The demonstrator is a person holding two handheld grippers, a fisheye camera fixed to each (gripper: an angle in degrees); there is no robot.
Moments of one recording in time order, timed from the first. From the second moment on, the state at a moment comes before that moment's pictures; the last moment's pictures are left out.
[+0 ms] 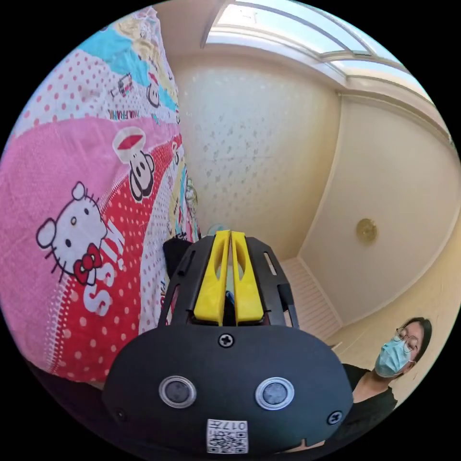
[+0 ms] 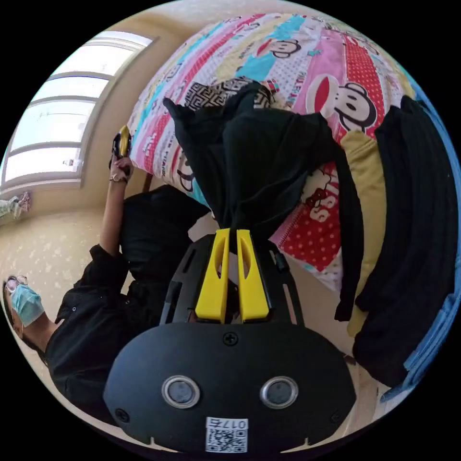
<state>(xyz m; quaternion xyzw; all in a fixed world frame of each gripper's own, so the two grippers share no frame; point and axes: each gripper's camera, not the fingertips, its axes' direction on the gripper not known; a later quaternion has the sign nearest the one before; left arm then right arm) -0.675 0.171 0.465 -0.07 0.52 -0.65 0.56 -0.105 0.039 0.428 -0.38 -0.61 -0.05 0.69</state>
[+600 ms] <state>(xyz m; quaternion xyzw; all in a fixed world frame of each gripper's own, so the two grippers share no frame) -0.527 0.119 0.526 -0.25 0.51 -0.56 0.60 -0.221 -0.085 0.504 -0.38 -0.65 -0.02 0.66</state>
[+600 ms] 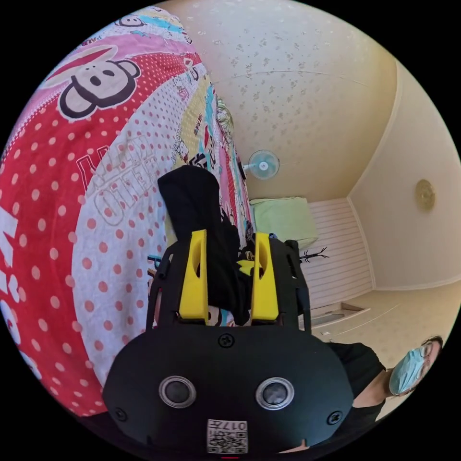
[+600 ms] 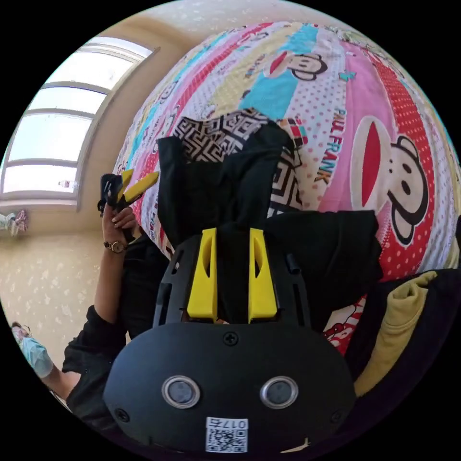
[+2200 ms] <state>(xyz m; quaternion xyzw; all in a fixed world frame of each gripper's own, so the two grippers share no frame) -0.369 0.134 0.340 -0.35 0.54 -0.55 0.53 -0.123 -0.131 0.283 -0.15 -0.73 -0.04 0.66</state>
